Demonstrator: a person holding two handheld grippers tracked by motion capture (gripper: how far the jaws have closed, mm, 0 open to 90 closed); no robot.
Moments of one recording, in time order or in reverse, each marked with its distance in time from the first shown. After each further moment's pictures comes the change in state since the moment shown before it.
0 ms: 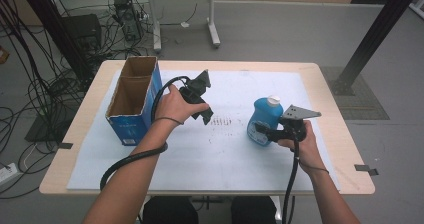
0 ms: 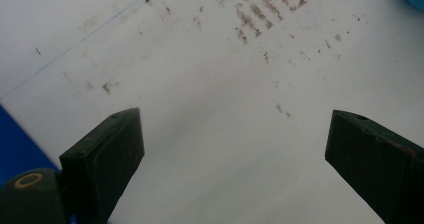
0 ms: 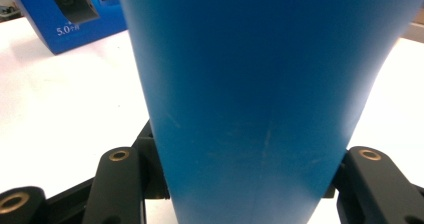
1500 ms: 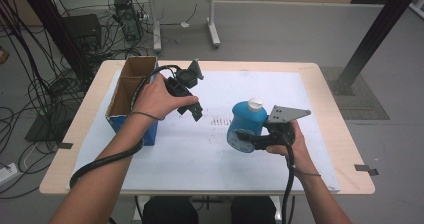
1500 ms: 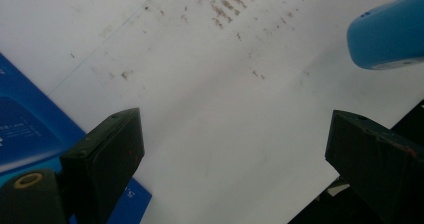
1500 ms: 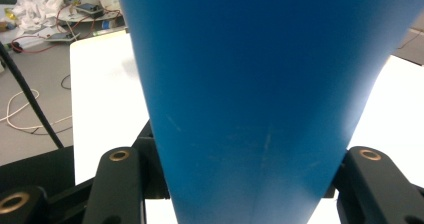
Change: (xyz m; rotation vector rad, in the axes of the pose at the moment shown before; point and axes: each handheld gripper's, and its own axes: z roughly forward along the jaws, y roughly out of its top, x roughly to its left) left arm 0.004 -0.032 -0.074 -0.029 -0.046 0.184; right arm 0.031 0.047 0.000 -0.015 0.231 -0.092
